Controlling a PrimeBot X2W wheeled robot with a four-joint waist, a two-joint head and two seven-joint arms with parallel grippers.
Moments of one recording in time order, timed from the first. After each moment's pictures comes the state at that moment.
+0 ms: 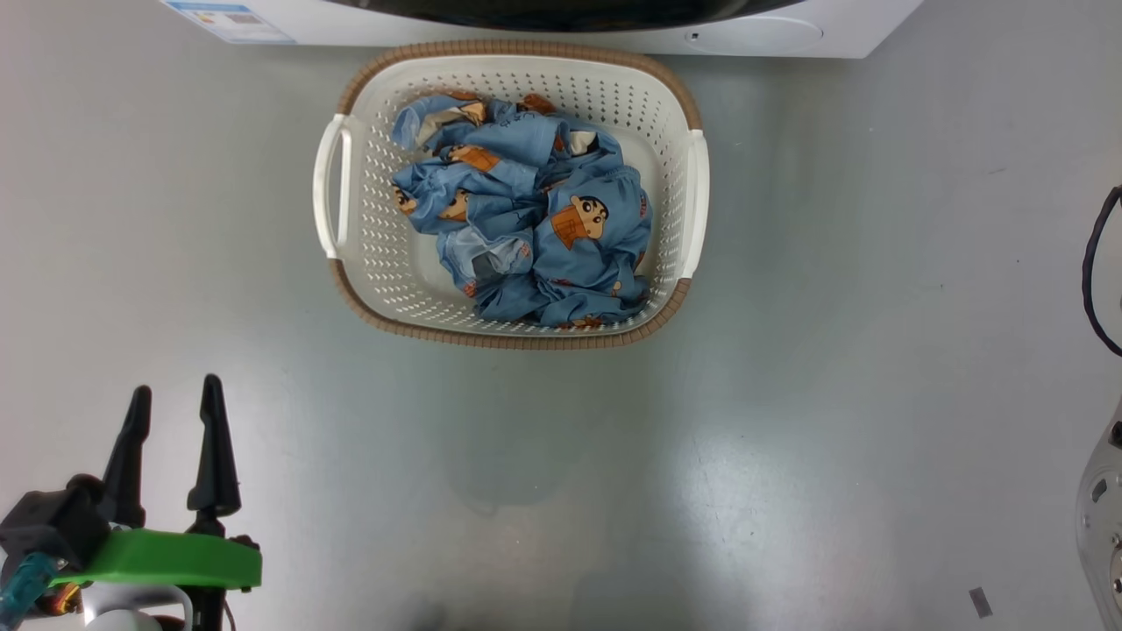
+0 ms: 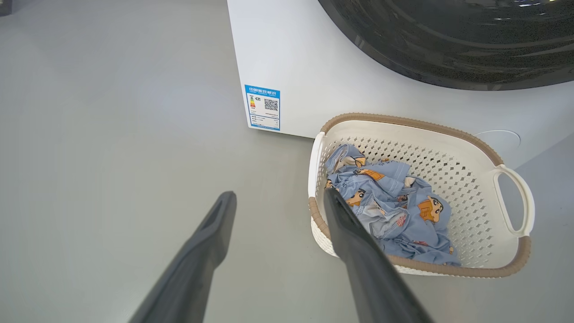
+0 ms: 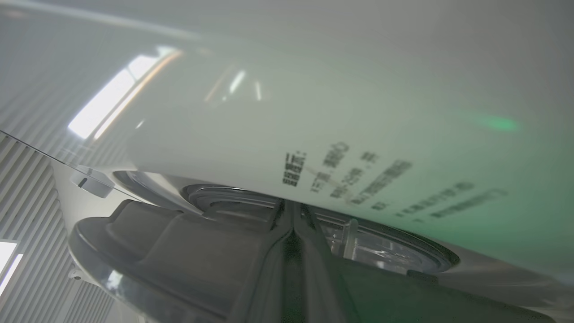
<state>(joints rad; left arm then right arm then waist) -0.20 0.11 0.03 0.26 -0.36 -0.13 -0.25 -1.17 -0.22 -0.11 0.37 1.57 0.13 0.60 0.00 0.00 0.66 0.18</state>
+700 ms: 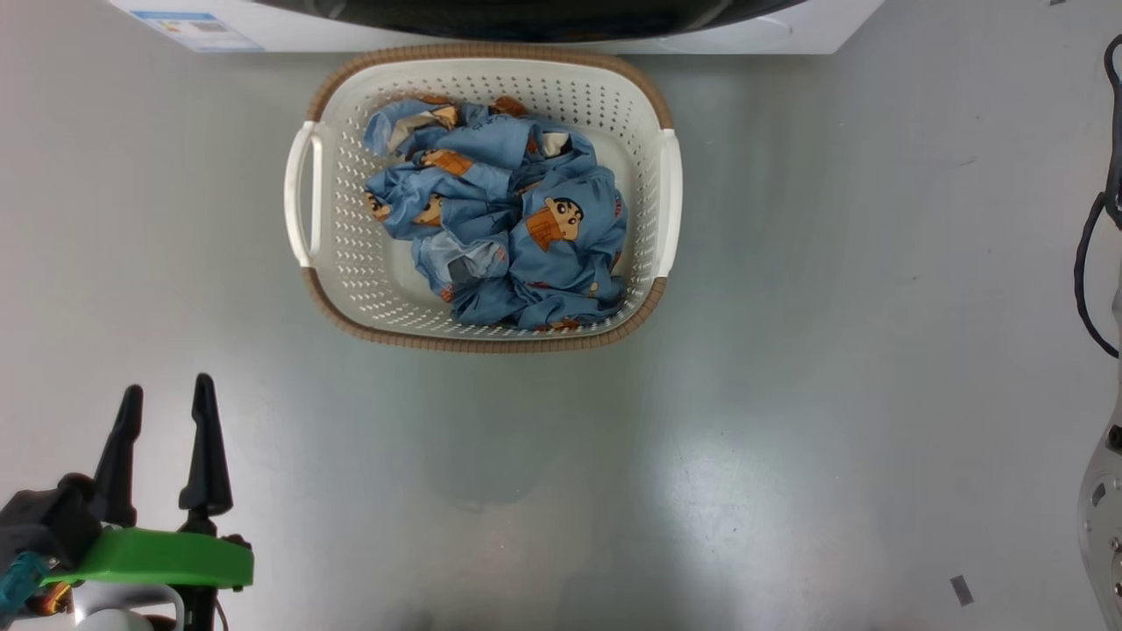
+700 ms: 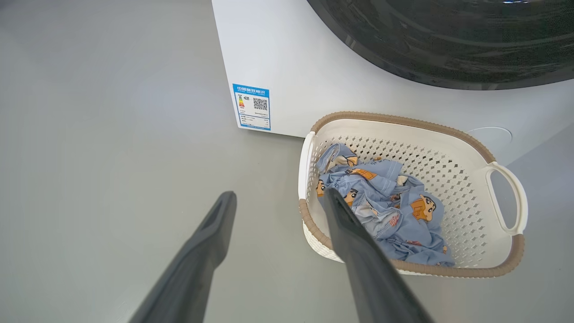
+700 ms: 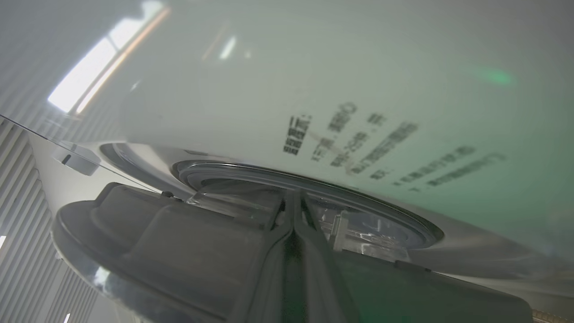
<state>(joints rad) -0.20 0.12 0.04 0.27 -0.36 -0.13 -0.25 -1.17 -0.23 -0.06 0.38 1.57 0.13 0.67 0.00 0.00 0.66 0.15</state>
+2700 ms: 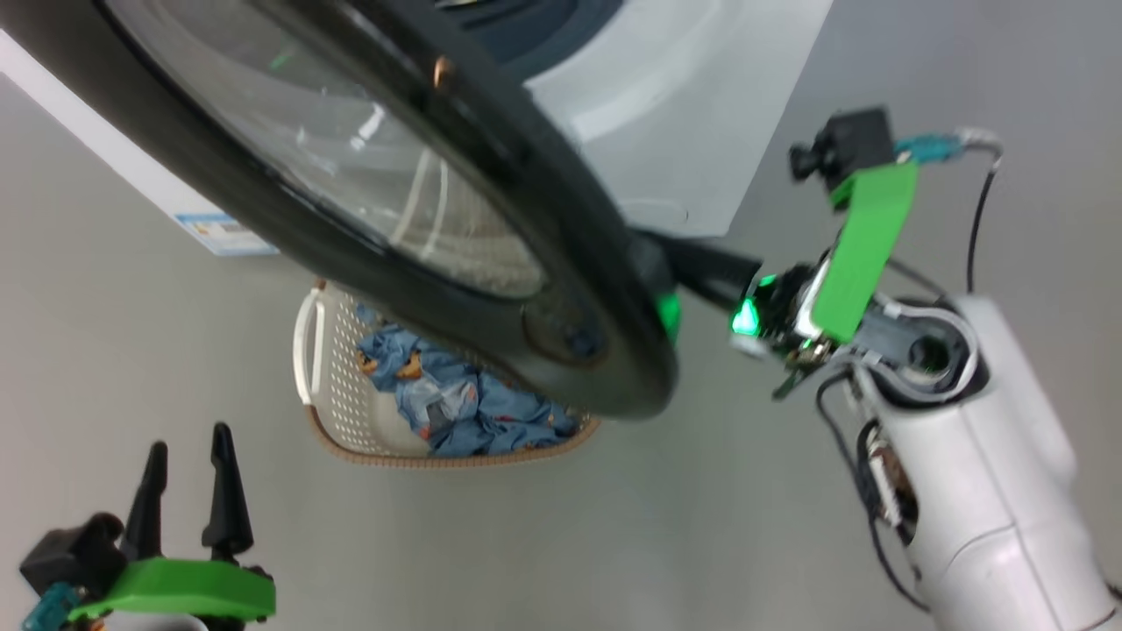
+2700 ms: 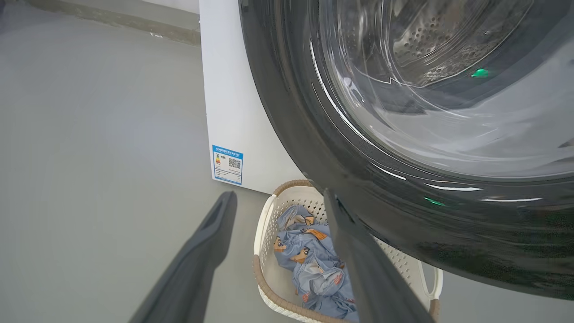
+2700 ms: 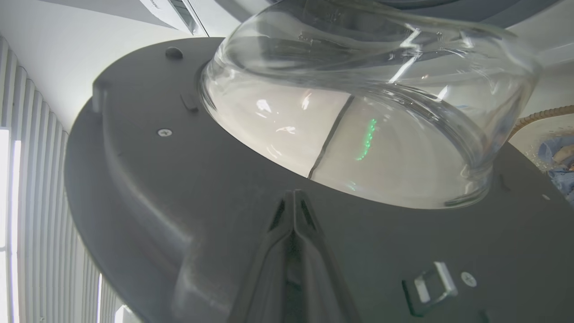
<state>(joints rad) -0.19 0.05 0.08 0.38 -0.38 -0.13 -0.25 -0.70 -0.09 0.22 0.24 1.60 0.13 0.86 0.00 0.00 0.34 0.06</state>
